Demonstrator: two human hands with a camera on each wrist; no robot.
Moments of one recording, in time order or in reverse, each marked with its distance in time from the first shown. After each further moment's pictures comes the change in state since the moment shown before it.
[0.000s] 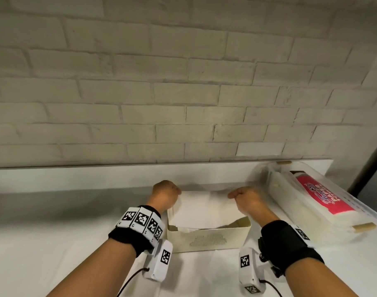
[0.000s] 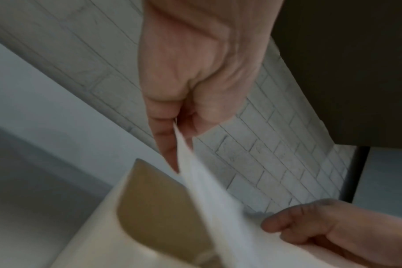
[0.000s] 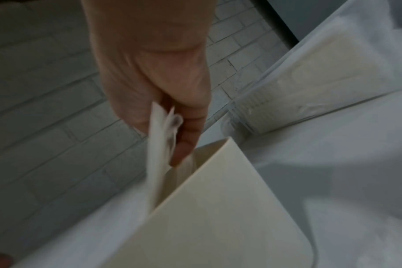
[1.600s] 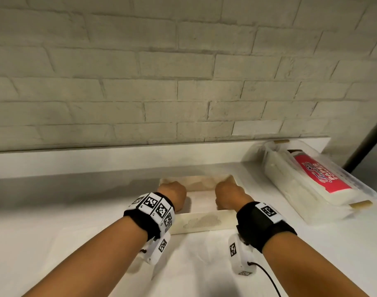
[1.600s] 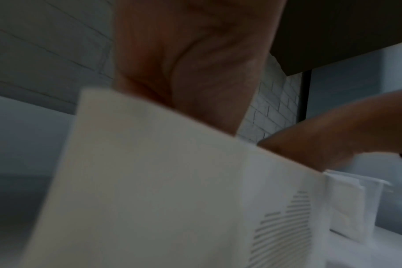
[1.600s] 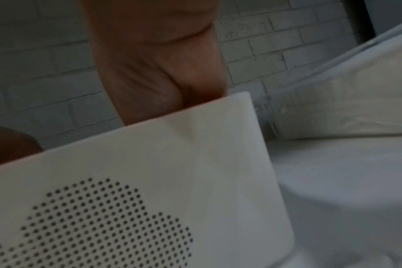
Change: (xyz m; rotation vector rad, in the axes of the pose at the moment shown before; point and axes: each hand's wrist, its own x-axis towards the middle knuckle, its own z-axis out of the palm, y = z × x) left_hand -0.007 0.010 0.044 0.969 -0.394 0.269; right_hand -0.003 -0.004 0.037 -1.094 -0.411 -0.164
